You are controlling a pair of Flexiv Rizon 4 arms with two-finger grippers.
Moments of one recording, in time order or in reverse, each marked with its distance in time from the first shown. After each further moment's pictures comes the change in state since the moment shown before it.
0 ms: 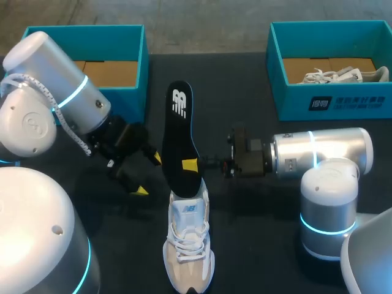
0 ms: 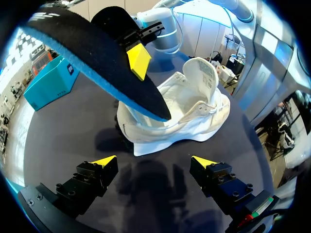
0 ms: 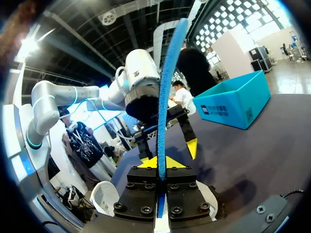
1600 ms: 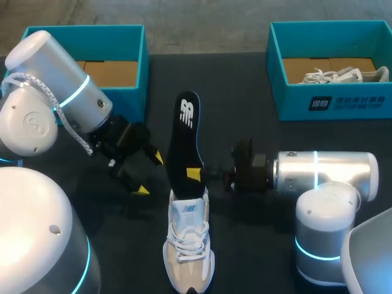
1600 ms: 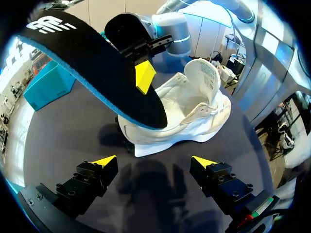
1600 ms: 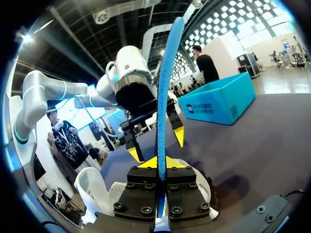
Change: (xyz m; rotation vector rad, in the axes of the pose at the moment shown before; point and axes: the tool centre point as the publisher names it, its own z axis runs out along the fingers) left arm -0.001 -0.001 0.001 -0.002 0.001 0.000; right arm -0.013 -0.026 -0.006 -0.033 -0.151 -0.016
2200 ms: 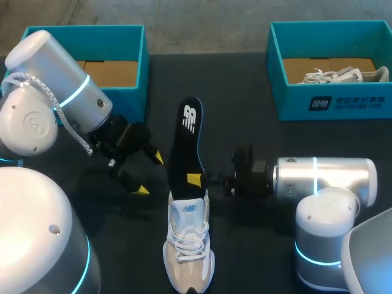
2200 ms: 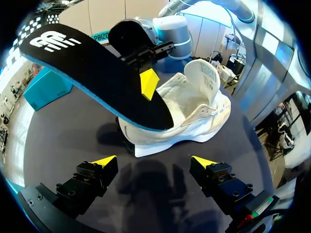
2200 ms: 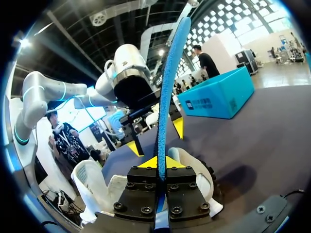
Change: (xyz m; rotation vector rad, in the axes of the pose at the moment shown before) left arm 0.000 0.000 0.000 0.000 0.000 0.000; right arm 0.000 -0.015 0.000 0.004 0.006 0.033
